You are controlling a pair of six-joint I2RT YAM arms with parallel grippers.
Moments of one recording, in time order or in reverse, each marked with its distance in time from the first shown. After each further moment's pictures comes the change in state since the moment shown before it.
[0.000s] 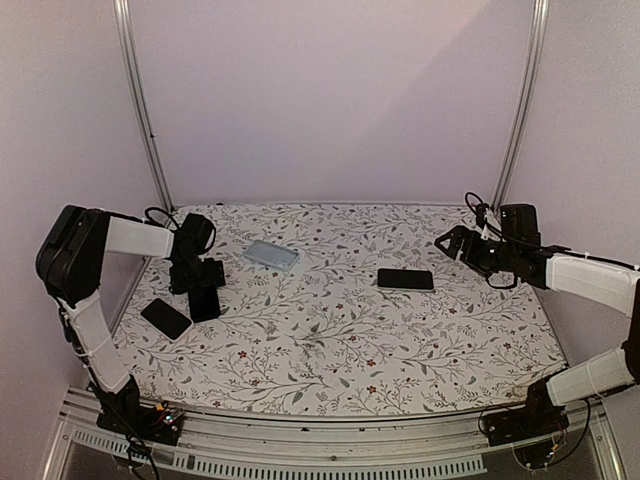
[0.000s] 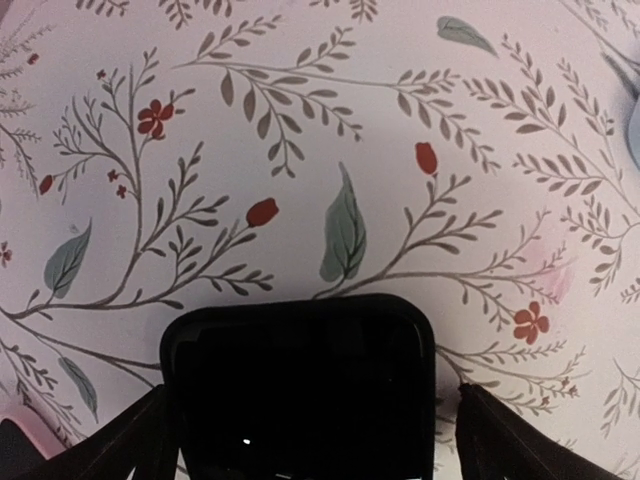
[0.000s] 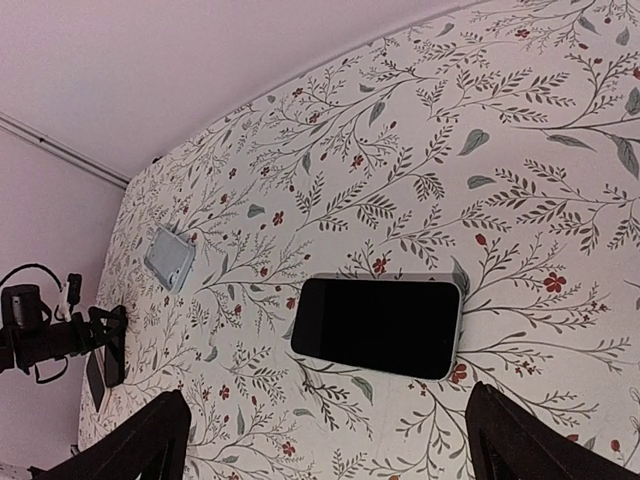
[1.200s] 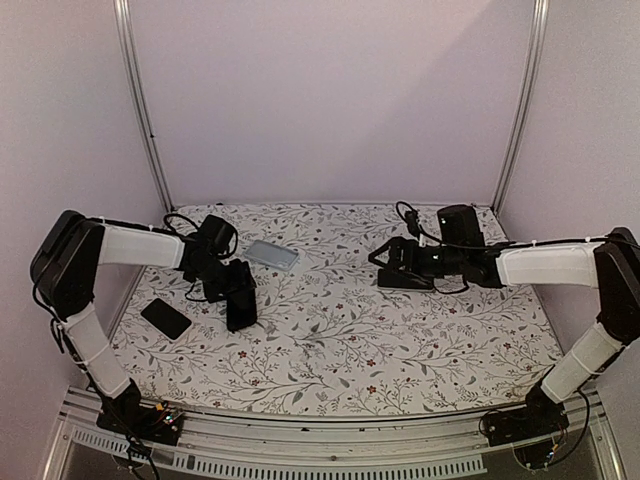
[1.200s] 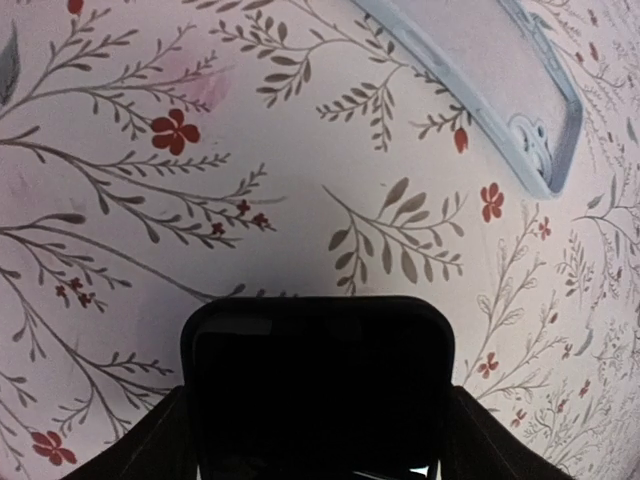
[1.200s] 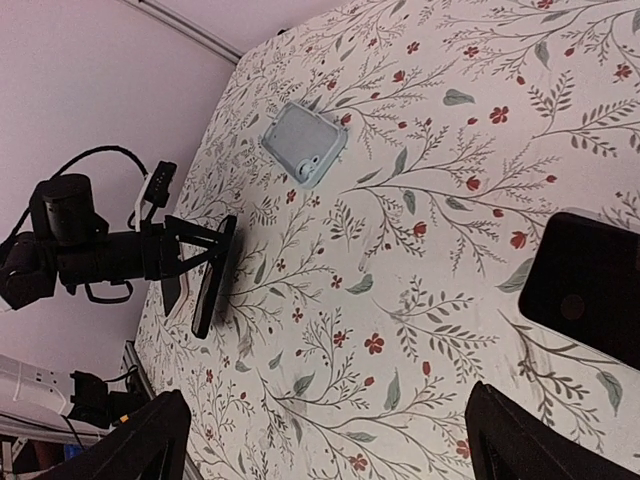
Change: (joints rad) left arm -0.176 -0.083 -0.042 0.052 0.239 -0.208; right arm 0.300 0.248 0.116 0.163 -0.128 0.083
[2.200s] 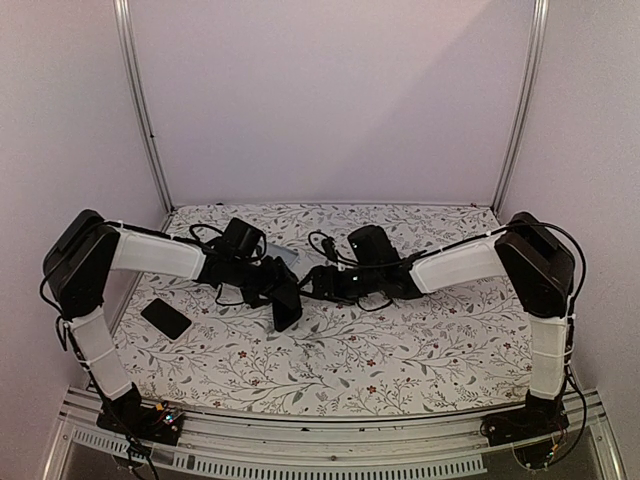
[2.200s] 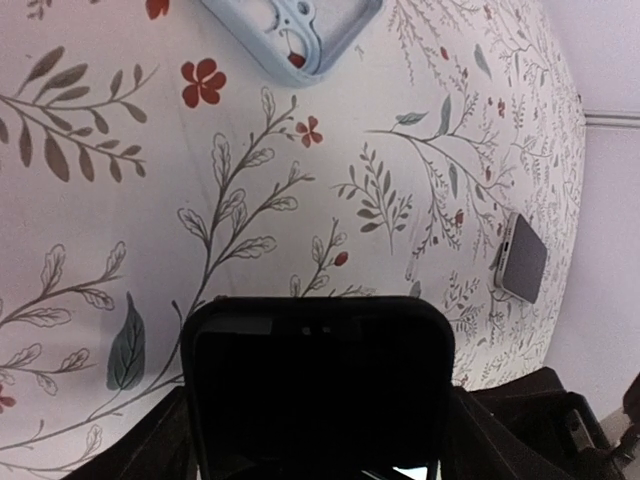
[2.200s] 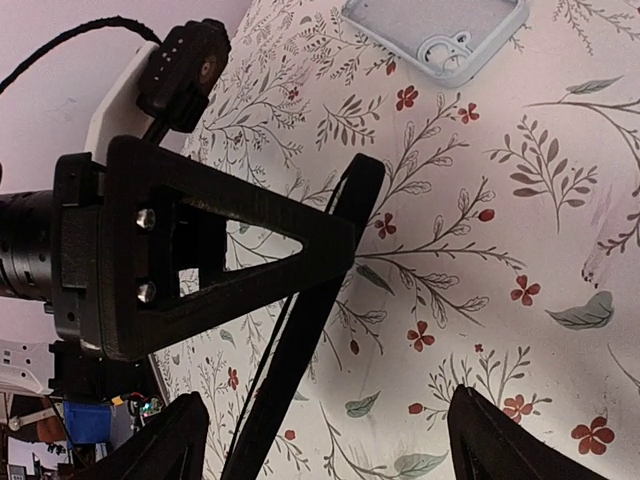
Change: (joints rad) left arm -0.178 0.043 0.011 0.253 0.202 -0.349; right arm 0.309 0.500 0.388 0.076 0.015 0.079
